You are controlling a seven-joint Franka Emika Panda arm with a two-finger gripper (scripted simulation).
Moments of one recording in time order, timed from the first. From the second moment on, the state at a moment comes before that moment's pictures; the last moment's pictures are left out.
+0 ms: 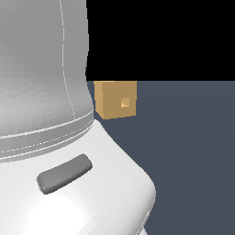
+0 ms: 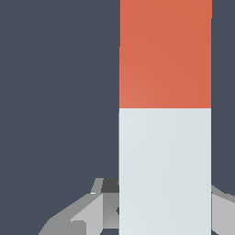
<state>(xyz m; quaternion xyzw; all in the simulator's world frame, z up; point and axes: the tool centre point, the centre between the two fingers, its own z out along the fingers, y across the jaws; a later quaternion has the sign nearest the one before) -0.062 -0.218 0.019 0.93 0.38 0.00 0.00</state>
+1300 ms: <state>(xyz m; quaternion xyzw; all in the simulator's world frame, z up) 0.063 -0.083 0.044 0.80 0.59 0.00 0.00</state>
